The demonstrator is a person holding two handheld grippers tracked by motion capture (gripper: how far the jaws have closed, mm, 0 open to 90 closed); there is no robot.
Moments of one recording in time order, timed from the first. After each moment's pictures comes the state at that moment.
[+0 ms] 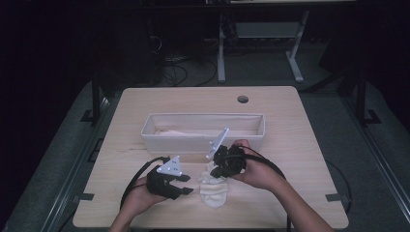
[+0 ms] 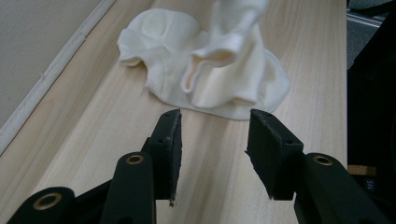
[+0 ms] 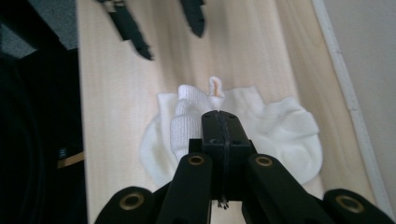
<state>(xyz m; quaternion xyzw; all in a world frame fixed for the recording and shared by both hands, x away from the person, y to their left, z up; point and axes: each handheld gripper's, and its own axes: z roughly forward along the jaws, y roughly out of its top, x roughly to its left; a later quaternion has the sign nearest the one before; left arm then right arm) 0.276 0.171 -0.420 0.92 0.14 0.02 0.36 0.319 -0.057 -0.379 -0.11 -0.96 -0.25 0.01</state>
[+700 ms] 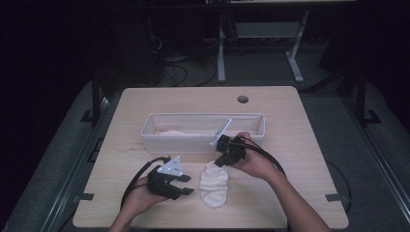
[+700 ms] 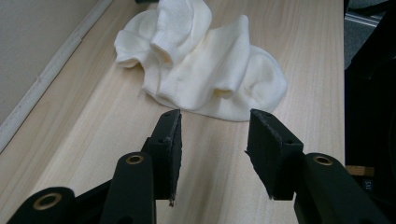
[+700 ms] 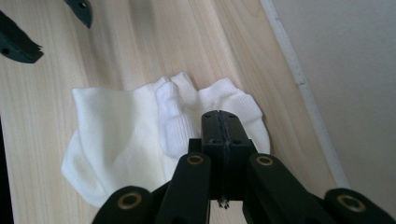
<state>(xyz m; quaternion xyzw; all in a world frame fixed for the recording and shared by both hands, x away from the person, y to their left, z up) 0.276 0.169 -0.421 0.92 0.14 0.02 0.36 0.360 -0.068 -0.404 -0.18 -0.95 -0.24 0.02</state>
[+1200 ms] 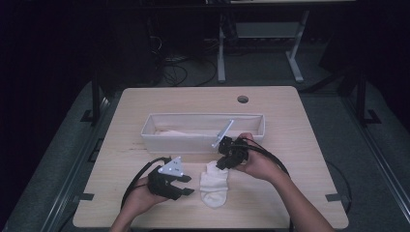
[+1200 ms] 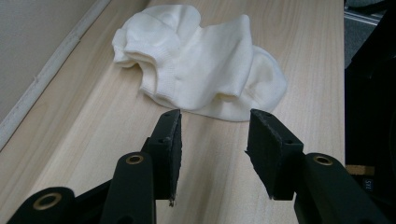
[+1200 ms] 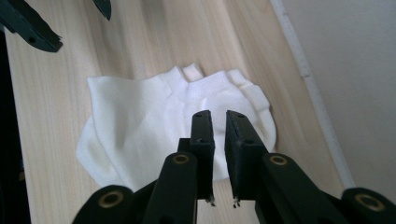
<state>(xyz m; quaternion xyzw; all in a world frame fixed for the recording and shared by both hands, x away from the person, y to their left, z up) 0.276 0.169 -0.421 0.92 0.14 0.02 0.36 0.352 -0.071 -0.400 -0.17 -0.96 -0.23 0.02</state>
